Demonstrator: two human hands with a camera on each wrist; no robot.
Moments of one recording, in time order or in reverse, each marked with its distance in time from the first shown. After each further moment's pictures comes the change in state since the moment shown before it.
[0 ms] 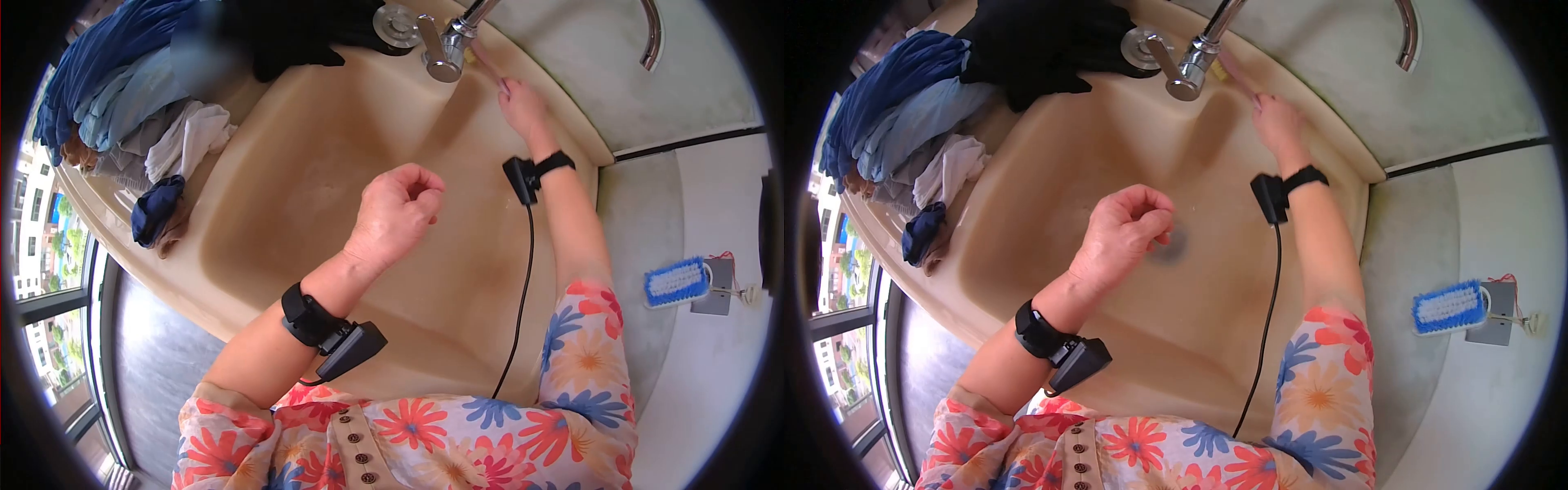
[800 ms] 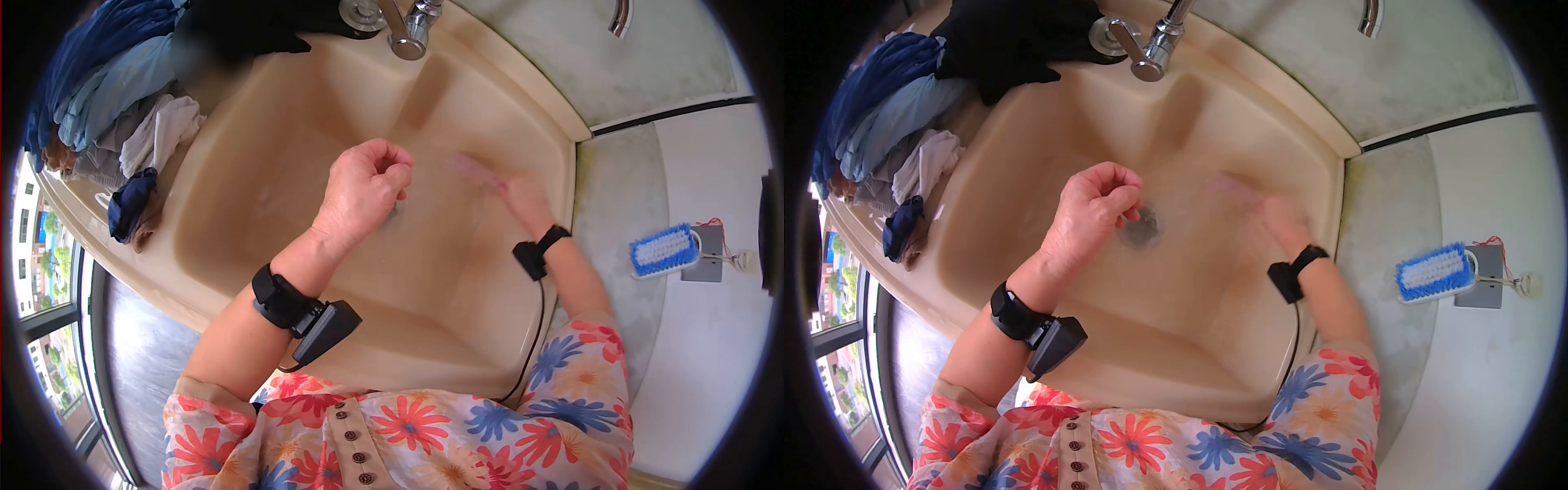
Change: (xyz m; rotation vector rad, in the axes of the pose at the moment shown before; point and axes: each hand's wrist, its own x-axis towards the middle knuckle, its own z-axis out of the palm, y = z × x) left_hand 0.000 -0.002 0.002 0.075 0.003 0.045; right_hand -0.191 0.076 0.029 -0.088 -0.501 0.039
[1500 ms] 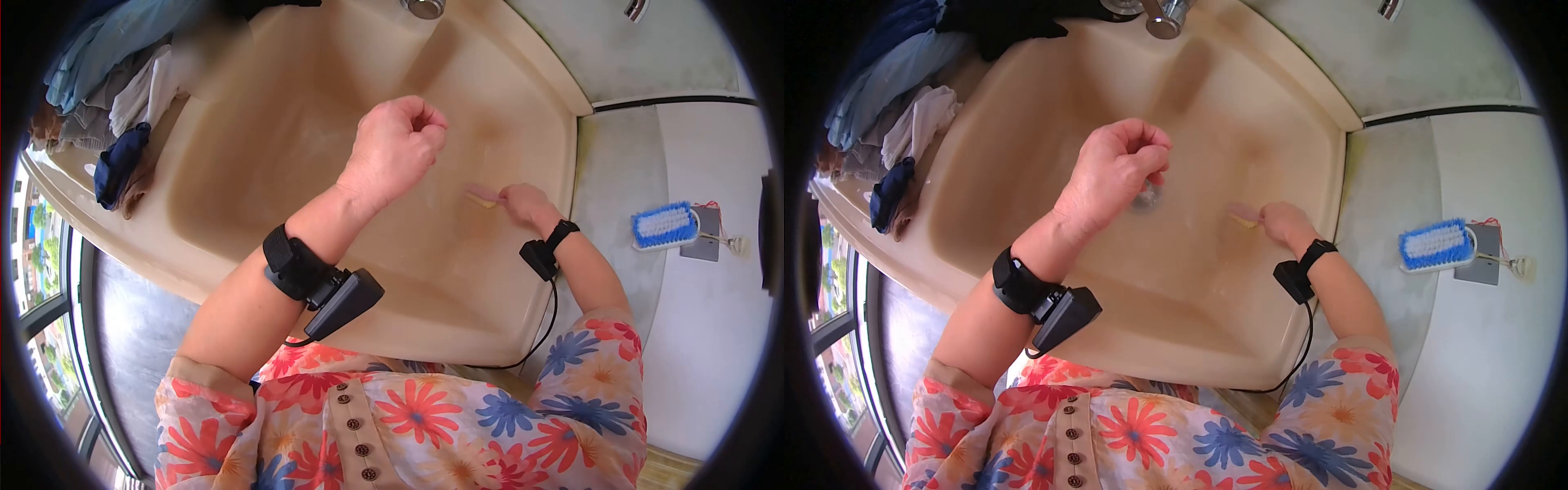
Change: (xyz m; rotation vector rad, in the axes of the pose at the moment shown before) left_hand -0.007 -0.001 0.004 0.010 -0.068 0.079; right_hand -0.070 -0.034 -0.021 -0.024 -0.453 -0.050
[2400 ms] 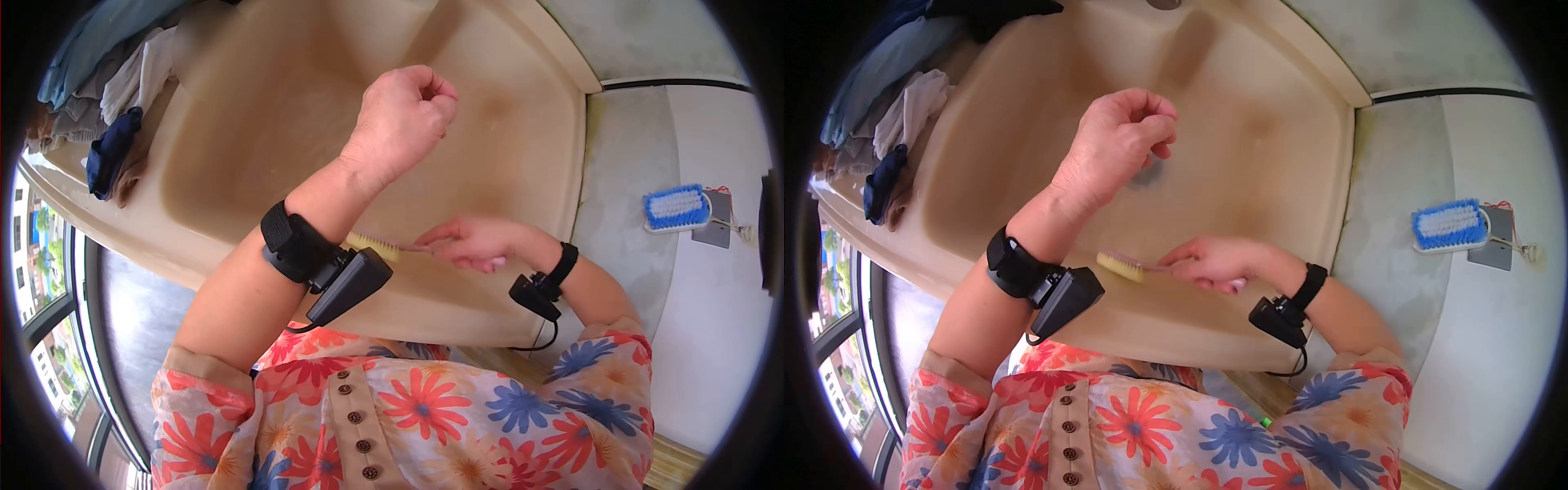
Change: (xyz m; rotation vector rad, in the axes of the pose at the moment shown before) left_hand 0.001 -0.002 0.001 0.009 -0.019 -0.024; right_hand -0.078 -0.134 -0.031 0.931 -0.748 -0.168
